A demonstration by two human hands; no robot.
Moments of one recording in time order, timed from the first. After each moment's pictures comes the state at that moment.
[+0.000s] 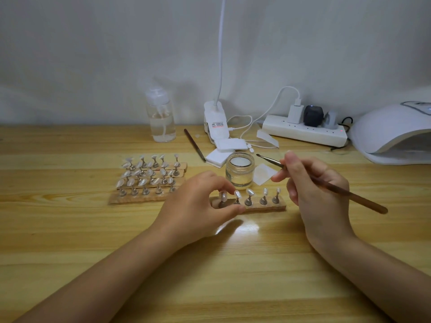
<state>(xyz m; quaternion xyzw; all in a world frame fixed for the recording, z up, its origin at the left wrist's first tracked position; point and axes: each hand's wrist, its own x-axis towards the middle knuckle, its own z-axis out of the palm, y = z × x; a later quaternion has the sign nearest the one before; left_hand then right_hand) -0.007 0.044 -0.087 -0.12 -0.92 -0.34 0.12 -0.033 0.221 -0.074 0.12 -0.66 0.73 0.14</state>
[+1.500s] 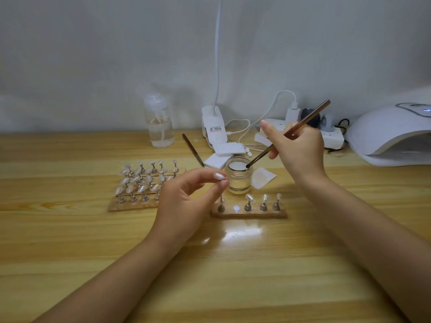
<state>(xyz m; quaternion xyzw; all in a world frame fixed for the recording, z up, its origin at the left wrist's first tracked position) -0.006 0.050 -0.087 -0.08 -0.73 -0.63 0.25 -0.114 0.210 -0.057 0.10 -0.77 0.58 0.24</state>
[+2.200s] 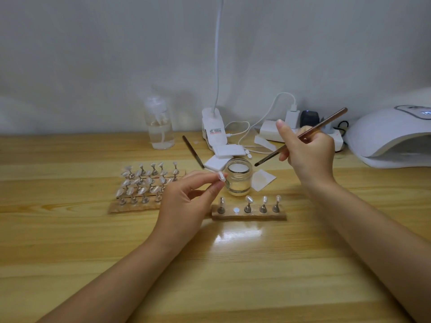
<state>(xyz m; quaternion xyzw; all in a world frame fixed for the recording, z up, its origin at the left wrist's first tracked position) -0.007 0.051 -0.084 -0.07 -0.76 -0.60 0.25 -0.109 0.218 -0.055 0.05 -0.73 0.64 0.23</state>
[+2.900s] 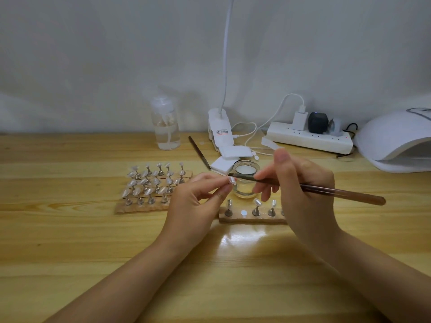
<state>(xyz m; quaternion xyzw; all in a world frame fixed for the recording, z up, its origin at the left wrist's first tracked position) -0.010 0.048 -0.088 -0.09 -0.77 -0.58 0.25 -0.043 0.192 -0.066 0.31 -0.64 0.66 0.22</state>
